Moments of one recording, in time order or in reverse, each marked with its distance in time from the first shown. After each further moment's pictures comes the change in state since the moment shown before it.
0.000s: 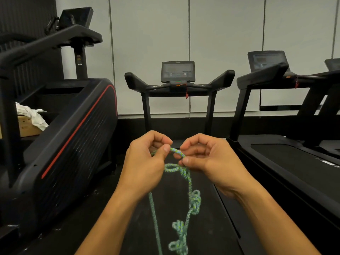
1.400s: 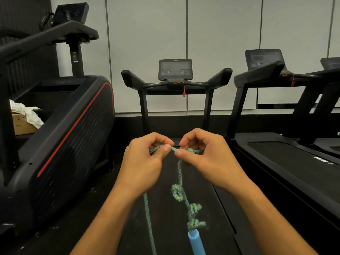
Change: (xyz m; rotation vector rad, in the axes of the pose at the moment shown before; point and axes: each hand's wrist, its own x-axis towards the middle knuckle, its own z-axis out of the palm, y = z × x) left_hand -0.001 -0.005 0.002 0.054 -0.039 0.041; right_hand 0.004 0.008 -0.002 -0.444 0.112 -0.234
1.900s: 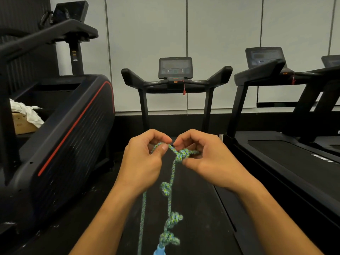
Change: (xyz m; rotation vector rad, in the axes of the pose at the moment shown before) left_hand 0.002 -0.006 0.002 -0.020 0.012 -0.015; right_hand -0.001 -0.004 -0.007 -0.008 -0.183 0.042
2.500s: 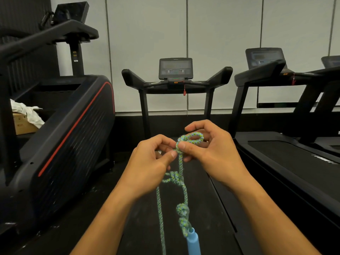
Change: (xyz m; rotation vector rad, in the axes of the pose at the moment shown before) left_hand -0.003 -0.001 0.001 -0.075 -0.204 -0.063; right_hand 0.003 -0.001 0.004 0.336 0.231 0.038
